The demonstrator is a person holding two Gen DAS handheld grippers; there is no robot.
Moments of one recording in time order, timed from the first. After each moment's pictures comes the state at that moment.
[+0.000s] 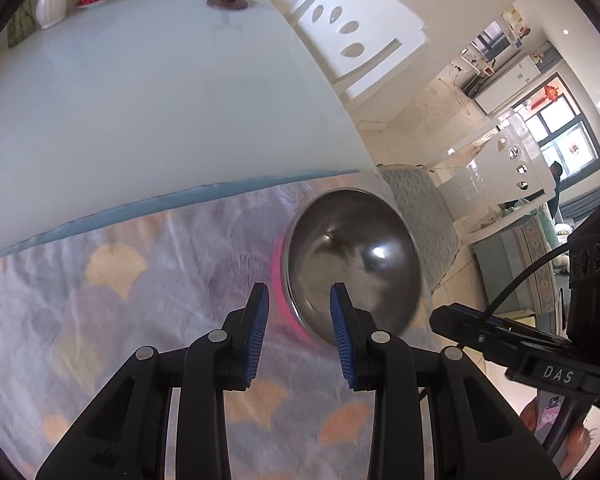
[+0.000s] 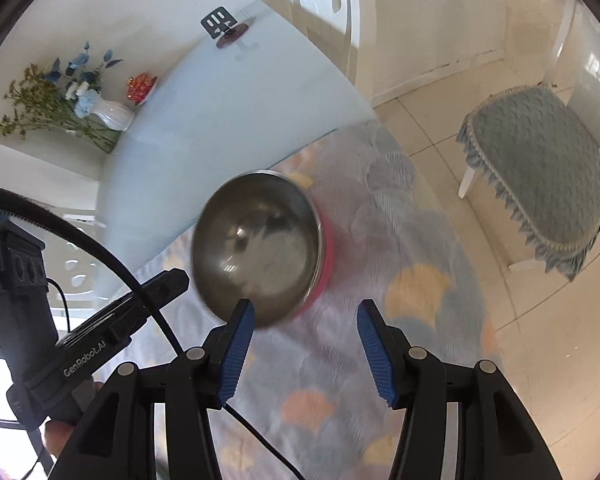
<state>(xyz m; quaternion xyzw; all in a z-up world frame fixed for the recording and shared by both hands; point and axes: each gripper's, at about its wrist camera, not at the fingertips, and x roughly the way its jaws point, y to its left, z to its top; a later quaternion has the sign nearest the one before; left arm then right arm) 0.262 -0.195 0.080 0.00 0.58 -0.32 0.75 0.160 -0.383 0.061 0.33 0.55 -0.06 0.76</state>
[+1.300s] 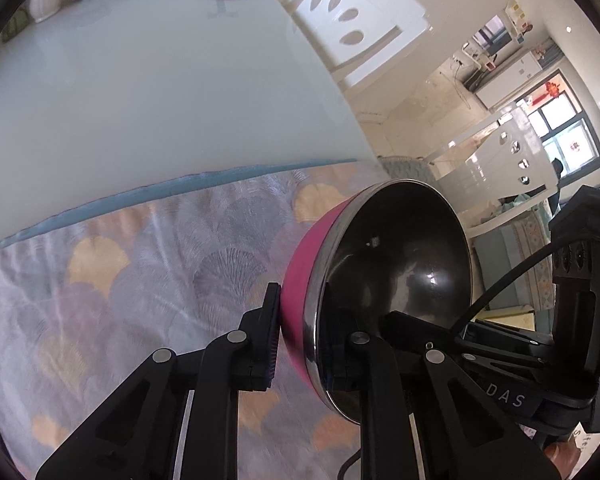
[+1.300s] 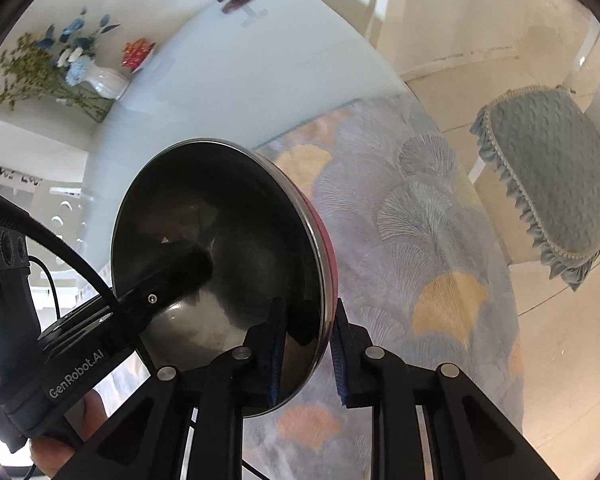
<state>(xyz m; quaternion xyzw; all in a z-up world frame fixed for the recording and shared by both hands) 0.254 -0.206 0.082 0.00 0.59 -0.32 0.74 0.180 -0.359 0.043 0.30 0.59 -0.04 0.75</state>
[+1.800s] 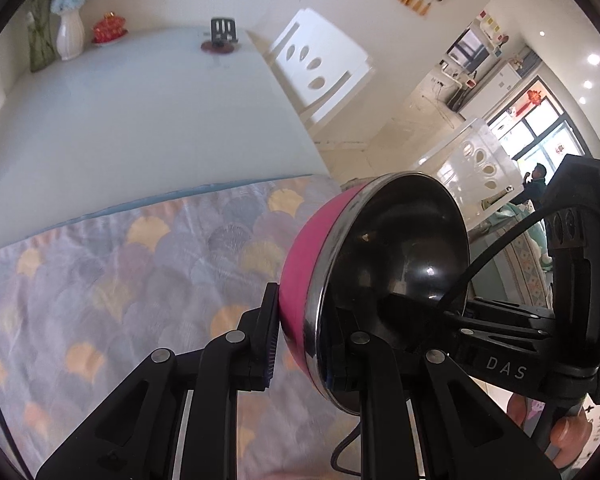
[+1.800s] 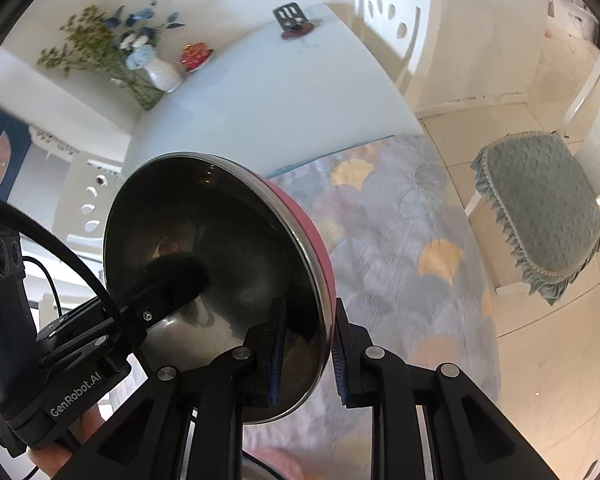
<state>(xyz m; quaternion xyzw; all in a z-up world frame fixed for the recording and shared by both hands) 0.167 -0.142 0.180 0.00 0.53 -0.34 0.78 0.117 -0.309 0.149 0.25 0.56 -0.02 0.79</state>
